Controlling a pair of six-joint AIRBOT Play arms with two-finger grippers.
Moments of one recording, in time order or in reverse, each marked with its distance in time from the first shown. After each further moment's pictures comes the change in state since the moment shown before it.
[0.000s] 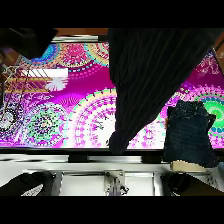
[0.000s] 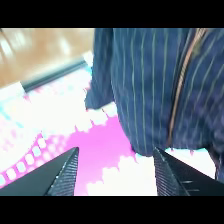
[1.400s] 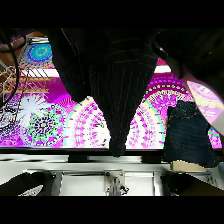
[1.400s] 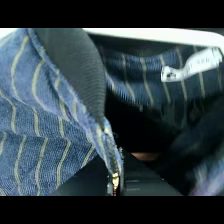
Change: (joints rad) left arm -0.037 -0.079 0.013 -0.224 0.267 0.153; right arm 0.063 -0.115 0.000 0.228 0.079 -0.108
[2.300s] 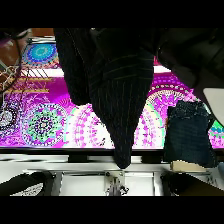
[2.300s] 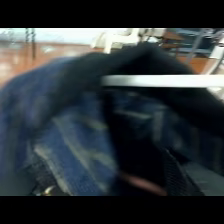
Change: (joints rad) left arm 0.150 -0.095 -0.043 -0.042 0.234 -0.211; right arm -0.001 0.027 0.000 0.255 0.059 -0.204
